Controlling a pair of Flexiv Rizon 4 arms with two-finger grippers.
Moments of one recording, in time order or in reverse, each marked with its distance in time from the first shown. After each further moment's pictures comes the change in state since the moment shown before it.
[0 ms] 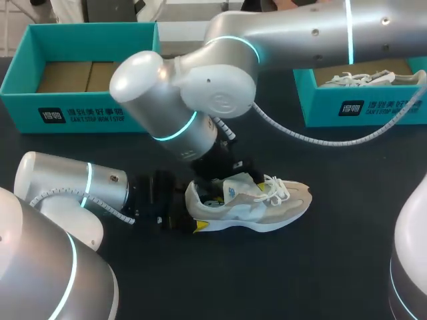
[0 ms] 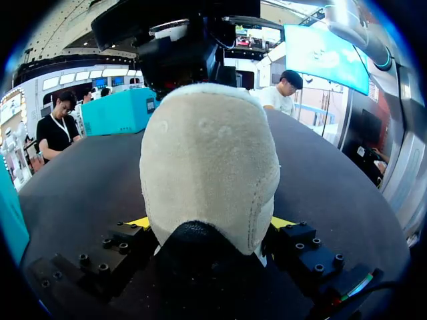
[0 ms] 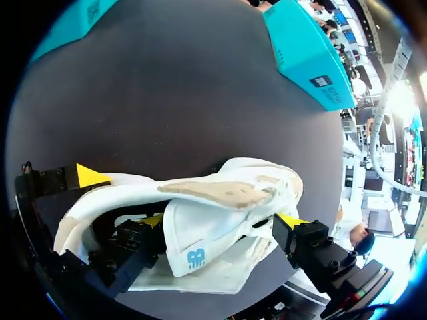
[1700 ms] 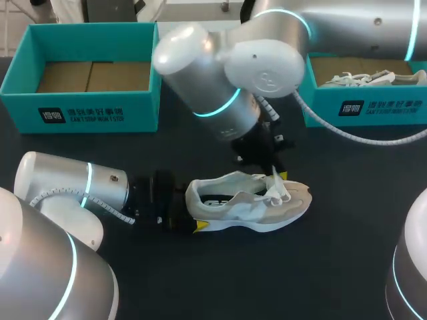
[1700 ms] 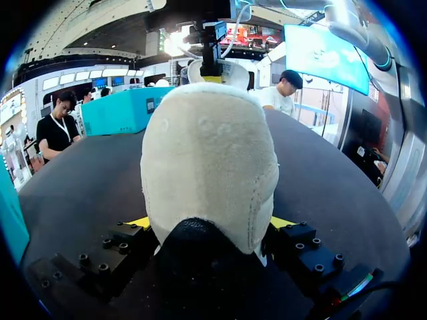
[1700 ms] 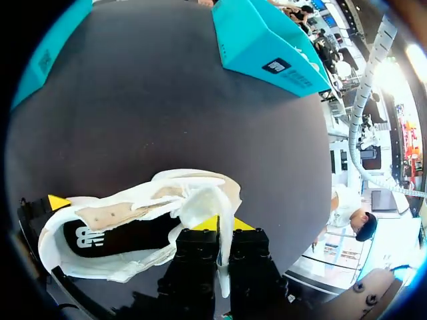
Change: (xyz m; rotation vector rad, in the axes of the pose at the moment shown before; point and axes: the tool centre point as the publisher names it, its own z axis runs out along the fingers) left arm 0.000 0.000 0.000 0.000 0.000 0.000; right arm -0.094 0.011 0.007 0.012 -0.003 0.143
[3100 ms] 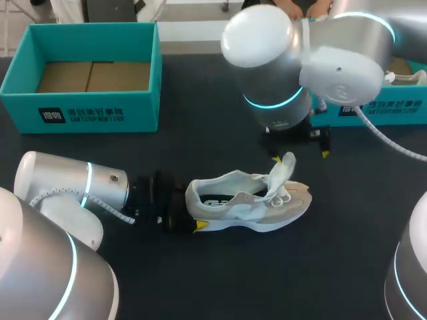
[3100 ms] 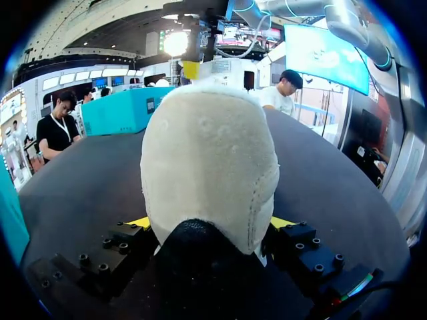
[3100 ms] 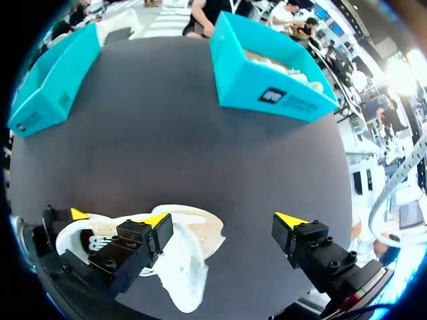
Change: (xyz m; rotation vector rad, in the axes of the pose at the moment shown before) left arm 0.000 0.000 0.000 -0.001 0.000 0.000; right arm -0.041 0.044 -0.024 -0.230 0.218 -0.025
